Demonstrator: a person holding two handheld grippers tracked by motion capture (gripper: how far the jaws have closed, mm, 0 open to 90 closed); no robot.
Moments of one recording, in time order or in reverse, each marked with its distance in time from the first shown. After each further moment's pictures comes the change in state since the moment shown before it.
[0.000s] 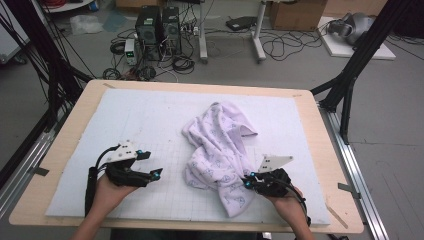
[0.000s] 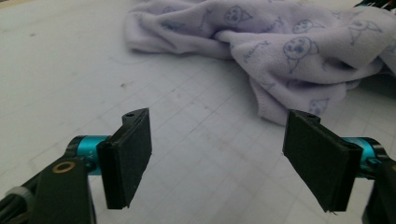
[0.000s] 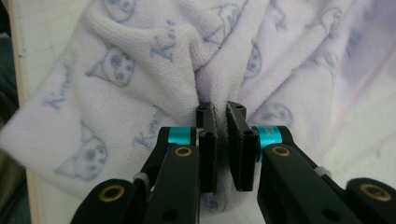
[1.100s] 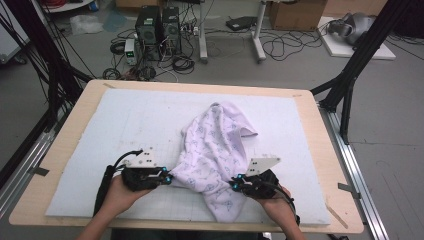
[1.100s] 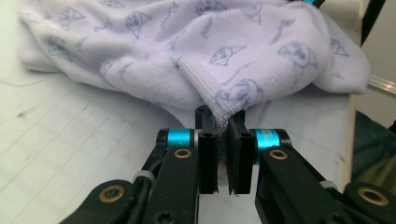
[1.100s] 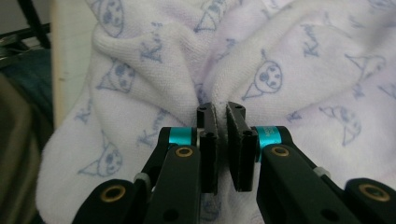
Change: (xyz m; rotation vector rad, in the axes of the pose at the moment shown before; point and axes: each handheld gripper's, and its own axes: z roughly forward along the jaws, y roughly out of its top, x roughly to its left) left arm -0.031 0.011 0.006 0.104 -0.173 0.139; right arm 0.023 0.021 0.018 -0.030 0.067 -0.077
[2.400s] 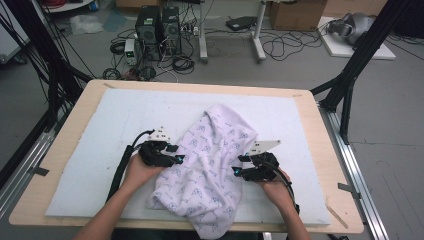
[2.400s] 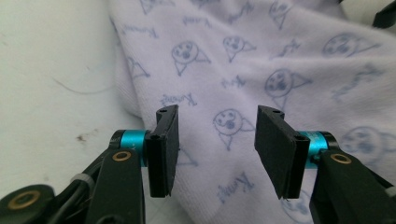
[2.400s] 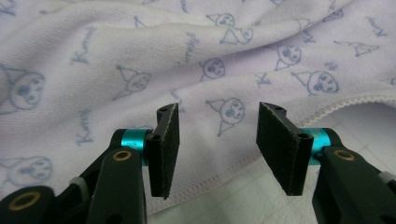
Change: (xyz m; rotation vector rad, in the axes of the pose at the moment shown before) left arm 0.070 0.010 0.073 0.051 0.101 -0.134; right arm -0.052 0.006 0.011 0.018 -0.108 0.078
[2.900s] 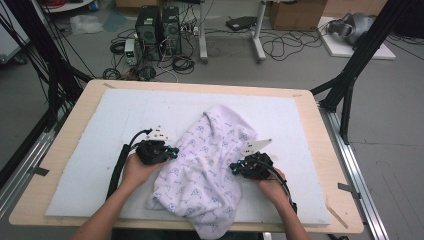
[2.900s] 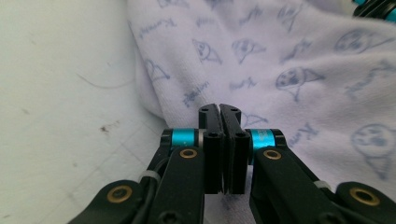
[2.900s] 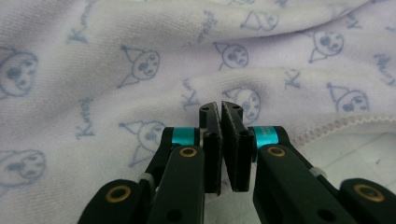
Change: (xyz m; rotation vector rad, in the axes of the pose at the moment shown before) left arm 0.002 0.001 -0.021 -0.028 0.044 0.007; right arm -0.002 0.001 0.017 0.060 0.080 -0.026
